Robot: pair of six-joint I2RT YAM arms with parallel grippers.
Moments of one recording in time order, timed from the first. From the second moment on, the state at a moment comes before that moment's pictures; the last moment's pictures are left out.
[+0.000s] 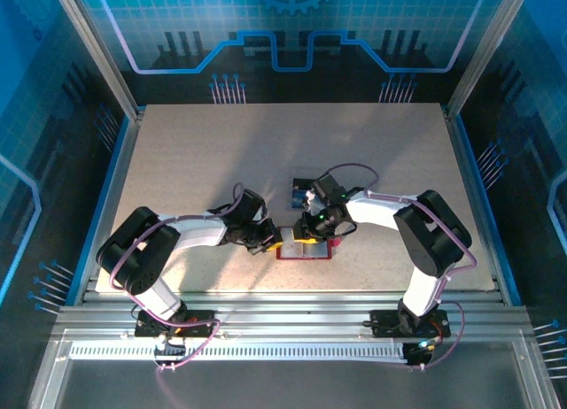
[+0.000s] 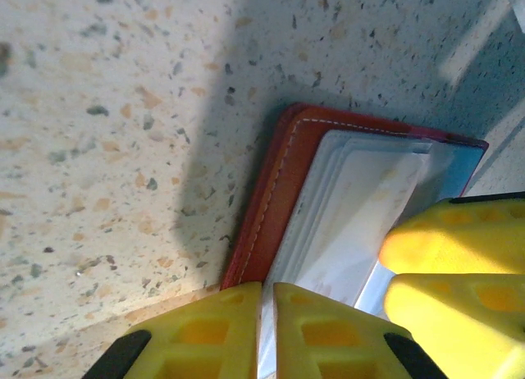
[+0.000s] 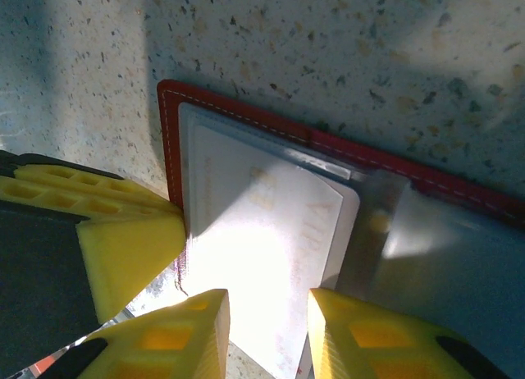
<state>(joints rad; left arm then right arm) -0.58 1.63 0.68 -0.08 0.47 -1.10 0.60 1.77 0.96 -0.41 -0.57 0.59</state>
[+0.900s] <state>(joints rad) -0.57 1.63 0.68 -0.08 0.47 -1.10 0.59 1.76 0.97 -0.50 -0.51 0.54</state>
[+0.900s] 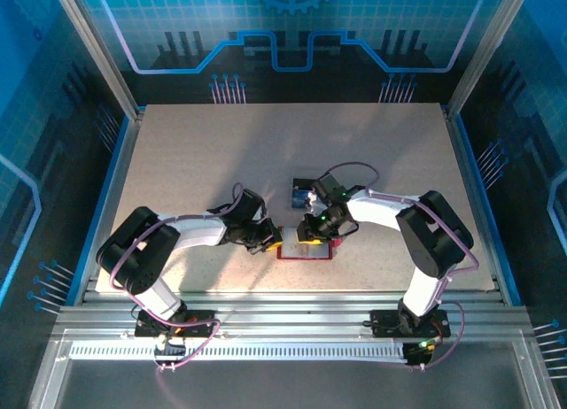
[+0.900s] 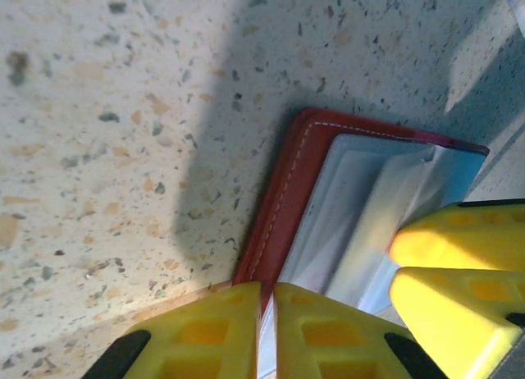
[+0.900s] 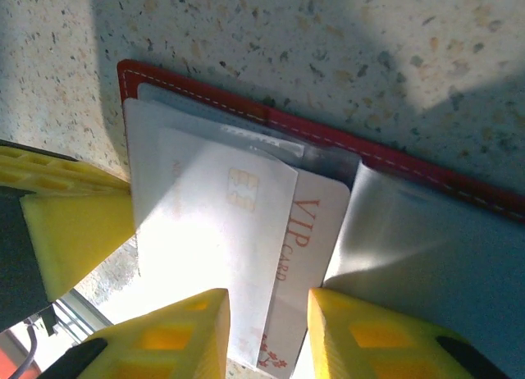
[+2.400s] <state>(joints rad) -0.60 1.69 0.78 -0.15 0.49 -1.06 0.52 1.70 0.83 -0.33 -0.63 0.60</state>
